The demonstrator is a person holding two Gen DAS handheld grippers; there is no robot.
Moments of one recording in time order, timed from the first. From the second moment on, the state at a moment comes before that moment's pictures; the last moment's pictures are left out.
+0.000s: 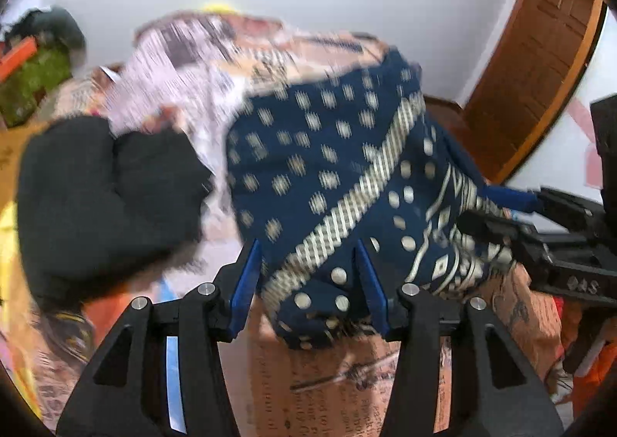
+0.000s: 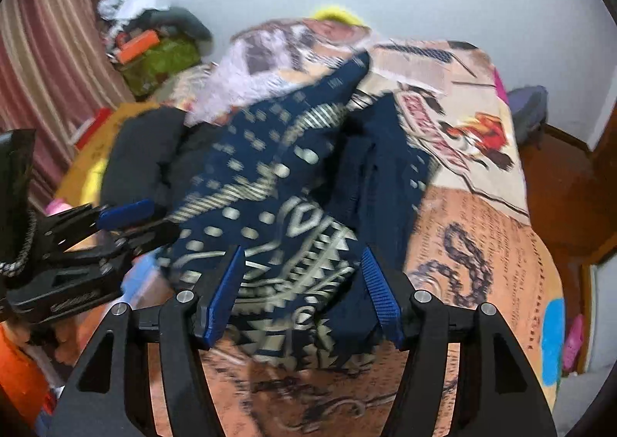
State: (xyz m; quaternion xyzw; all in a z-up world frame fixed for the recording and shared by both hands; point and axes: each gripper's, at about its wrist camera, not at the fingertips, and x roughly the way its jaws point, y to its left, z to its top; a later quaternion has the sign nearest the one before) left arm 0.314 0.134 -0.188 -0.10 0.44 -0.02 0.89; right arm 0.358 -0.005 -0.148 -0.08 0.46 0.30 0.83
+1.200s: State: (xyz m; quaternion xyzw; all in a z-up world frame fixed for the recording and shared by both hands) left arm 0.330 0.188 -0.189 -0.14 0.45 0.02 0.88; right arm 0.393 0.022 -0.159 -0.11 0.47 0.25 0.84
